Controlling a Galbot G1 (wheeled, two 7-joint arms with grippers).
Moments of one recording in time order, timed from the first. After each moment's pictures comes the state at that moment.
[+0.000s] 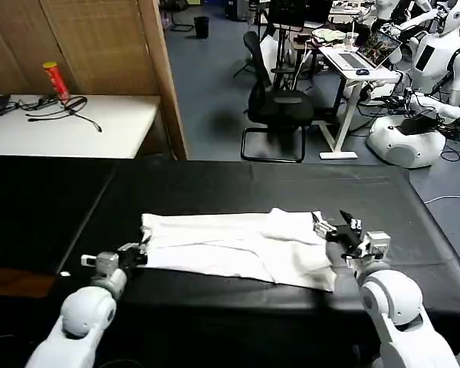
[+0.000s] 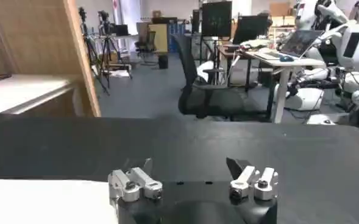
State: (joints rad) left arm 1.25 -1.06 -0.51 -1.80 -0.27 0.43 0.00; right arm -1.20 1.15 0.54 2.00 0.48 -0.54 0.10
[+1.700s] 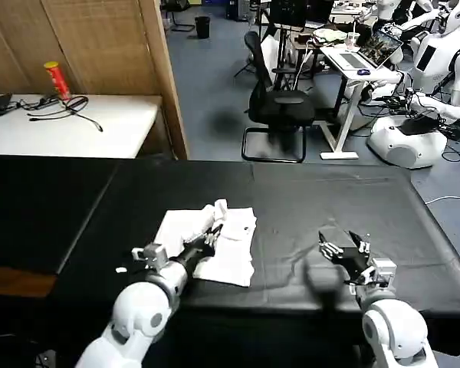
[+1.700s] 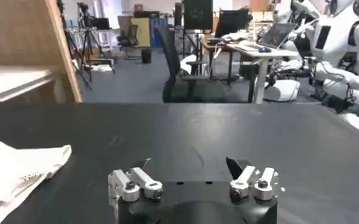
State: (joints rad) left arm 1.18 -1.26 -0.22 -2.03 -0.70 0.52 -0.17; right arm -1.36 1.26 0.60 2.06 0.35 -0.51 0.07
